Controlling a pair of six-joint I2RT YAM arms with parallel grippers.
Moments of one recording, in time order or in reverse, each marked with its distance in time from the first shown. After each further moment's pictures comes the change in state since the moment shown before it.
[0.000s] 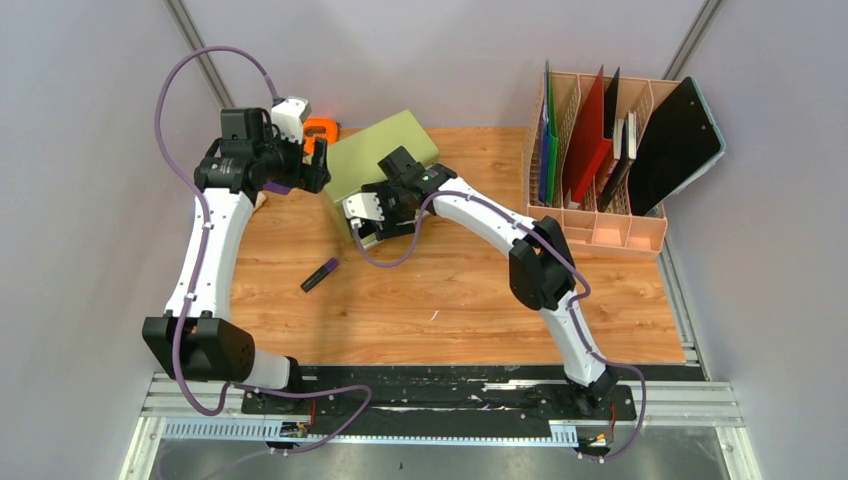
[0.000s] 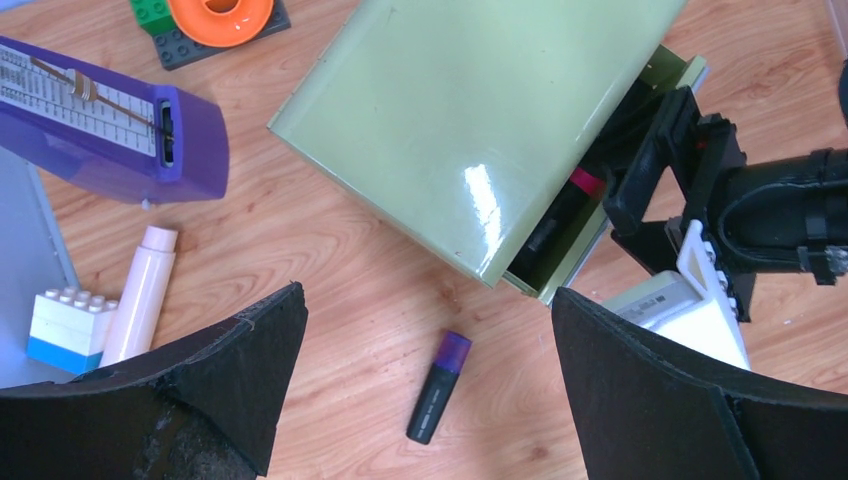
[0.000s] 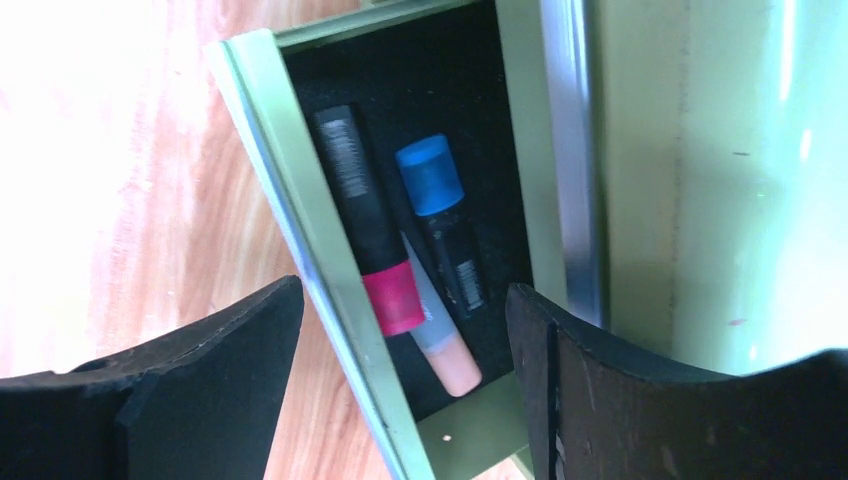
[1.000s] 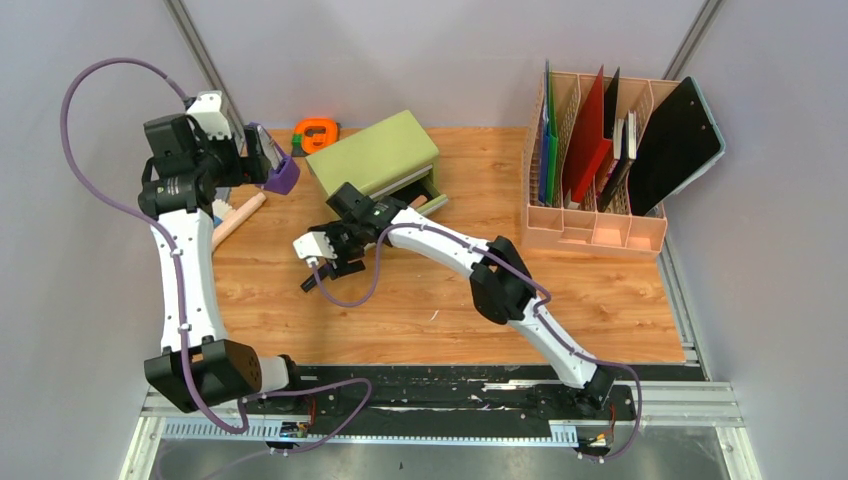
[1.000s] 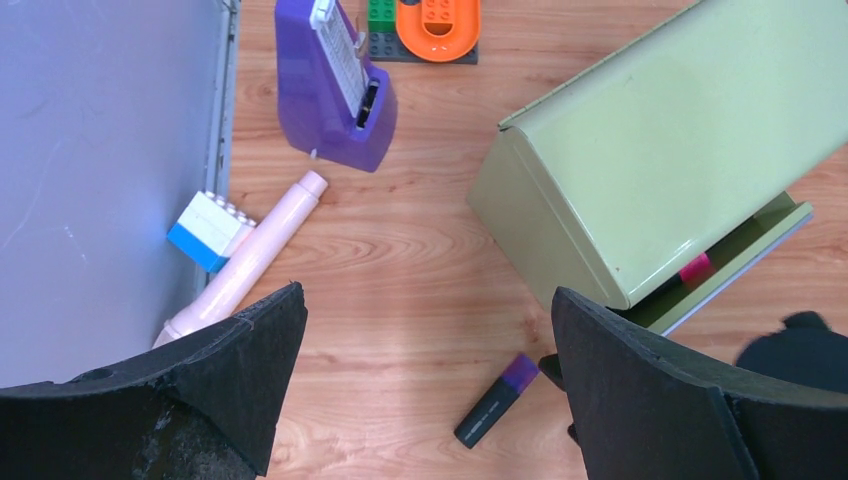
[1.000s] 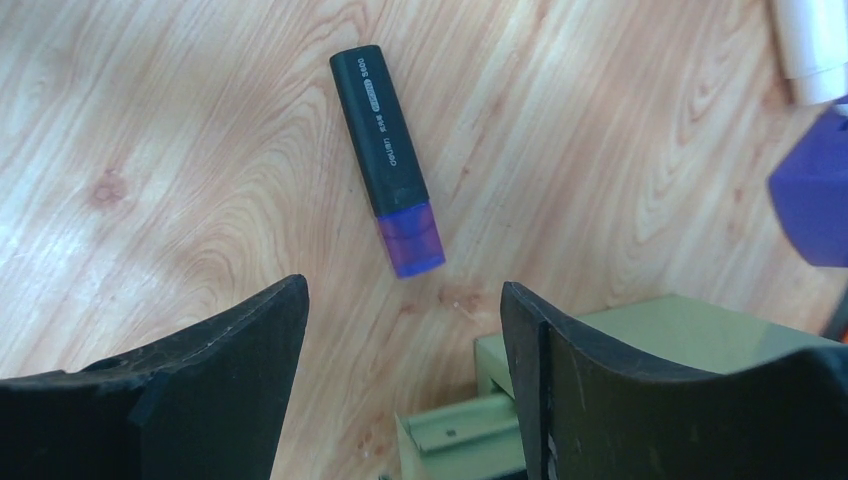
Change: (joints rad) left arm 0.300 -0.105 -0.019 0.055 -0.006 -0.108; right arm 0.192 0.186 0.216 0.011 -0.234 0.092
